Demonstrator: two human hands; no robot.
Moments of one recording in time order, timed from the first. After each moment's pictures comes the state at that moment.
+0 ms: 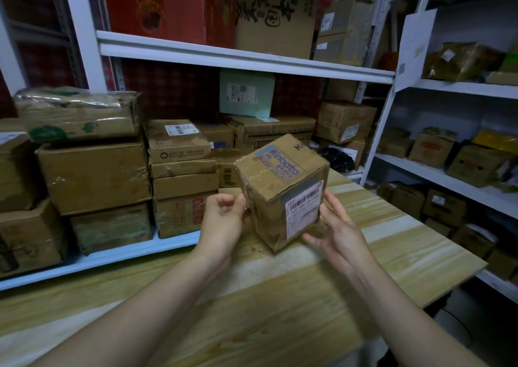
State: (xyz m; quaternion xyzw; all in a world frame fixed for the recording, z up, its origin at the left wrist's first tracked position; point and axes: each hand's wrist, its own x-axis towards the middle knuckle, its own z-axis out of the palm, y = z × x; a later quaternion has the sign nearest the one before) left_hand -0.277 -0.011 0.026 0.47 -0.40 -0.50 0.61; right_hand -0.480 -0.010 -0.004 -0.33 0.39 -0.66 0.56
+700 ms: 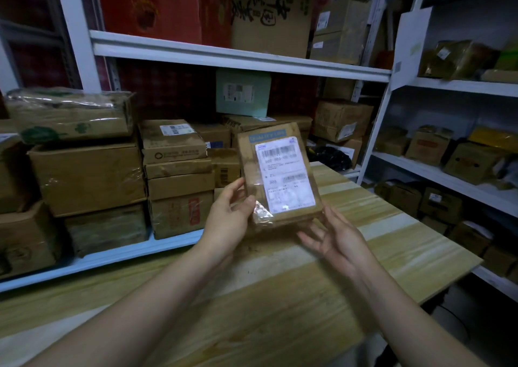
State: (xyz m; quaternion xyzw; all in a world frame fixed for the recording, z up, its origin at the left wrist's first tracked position) left_hand -0.278 -0.011 0.029 0.43 -0.51 -0.50 0.55; right_hand -0.497 -0.008 -0.012 -0.27 0.38 -0.64 0.61
